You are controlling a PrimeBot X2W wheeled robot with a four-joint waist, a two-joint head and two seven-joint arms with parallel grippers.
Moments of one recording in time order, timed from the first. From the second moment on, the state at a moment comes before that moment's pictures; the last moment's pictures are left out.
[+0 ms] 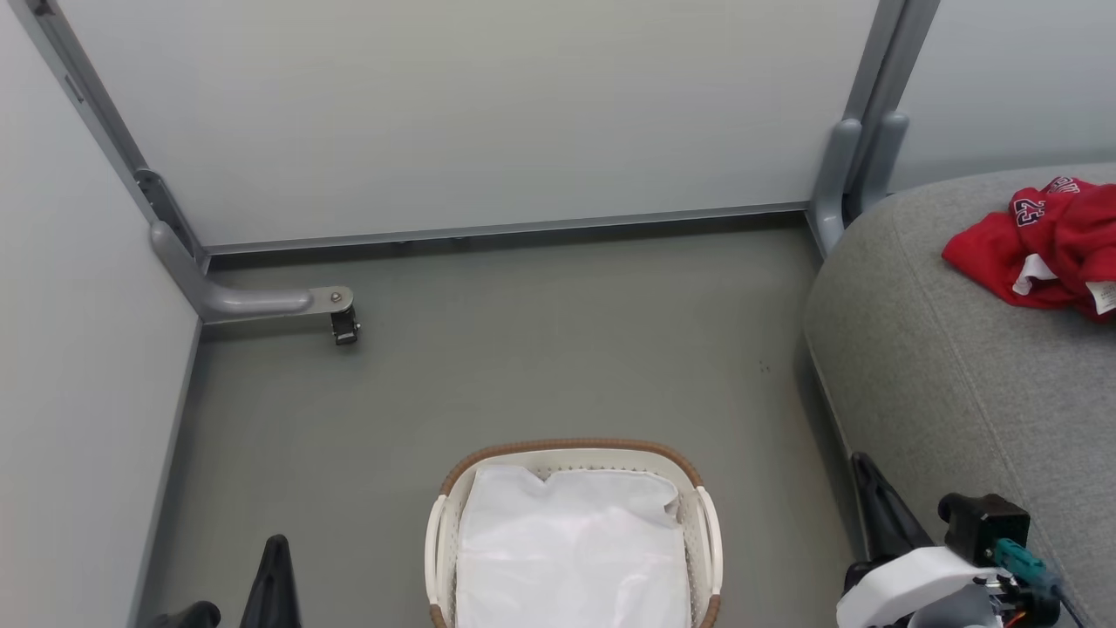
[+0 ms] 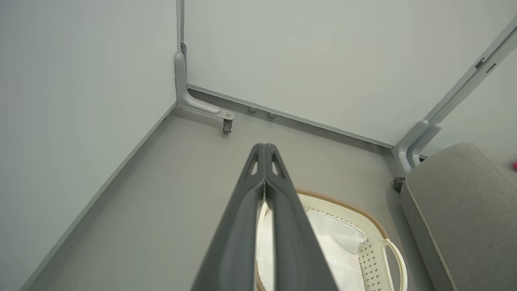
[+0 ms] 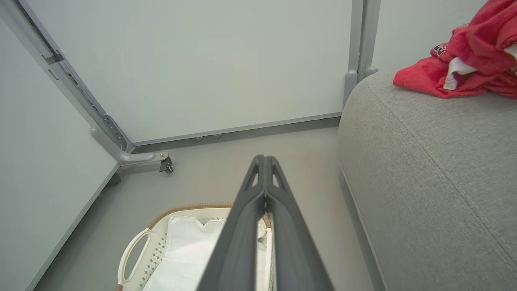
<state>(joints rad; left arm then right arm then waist) 0.16 0.10 -0.11 0.20 -0.46 0.02 -0.23 -0.01 -0.04 0.03 0.30 0.26 0.13 -0.23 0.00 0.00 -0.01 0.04</state>
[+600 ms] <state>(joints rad) 0.10 0.09 -0.06 0.21 -0.74 -0.02 -0.15 -0.03 -0.04 0.00 0.29 0.58 0.13 -0.15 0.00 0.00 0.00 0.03</state>
